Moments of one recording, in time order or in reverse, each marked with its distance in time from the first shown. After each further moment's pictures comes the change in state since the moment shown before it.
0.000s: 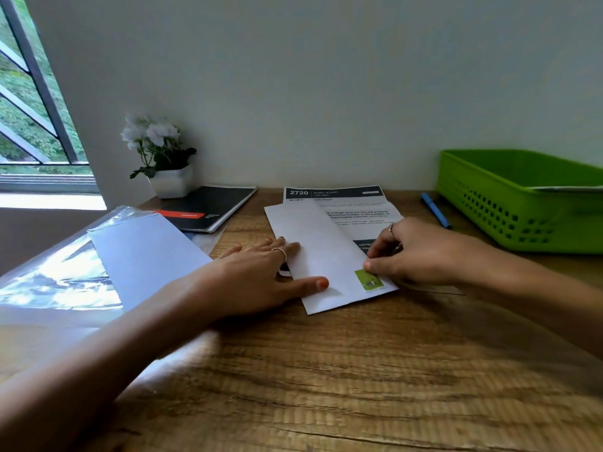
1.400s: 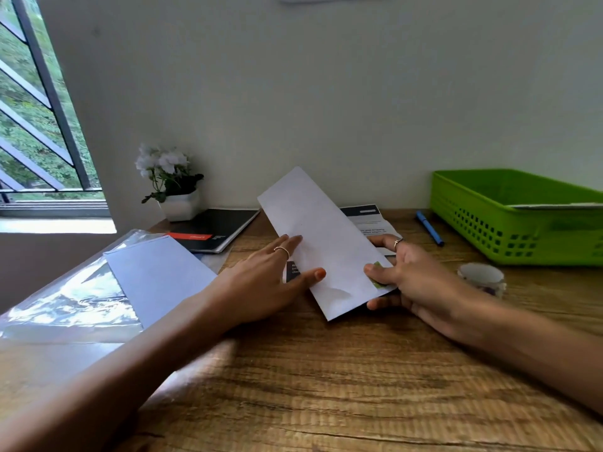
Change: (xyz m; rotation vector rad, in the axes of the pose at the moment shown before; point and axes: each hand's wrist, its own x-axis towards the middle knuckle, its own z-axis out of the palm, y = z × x) left_hand 0.006 -0.007 0.006 -0.163 0.249 0.063; right_hand -0.006 0.008 0.030 1.089 0.024 0.043
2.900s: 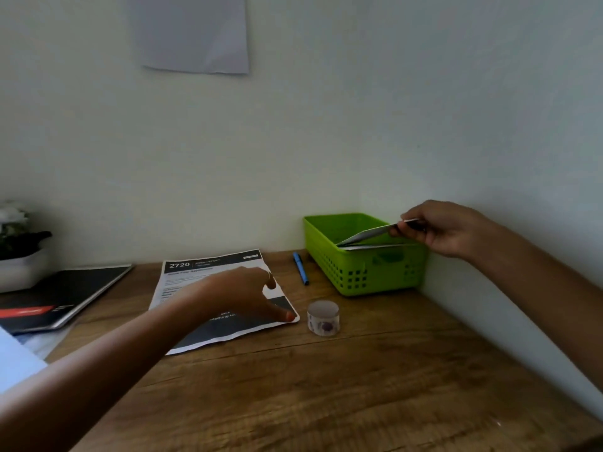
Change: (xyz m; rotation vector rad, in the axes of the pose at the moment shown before) left_hand 0.077 0.142 -0.004 0.172 -0.269 0.166; right_hand -0.050 -0.101 -0.212 0.161 0.550 -0.127
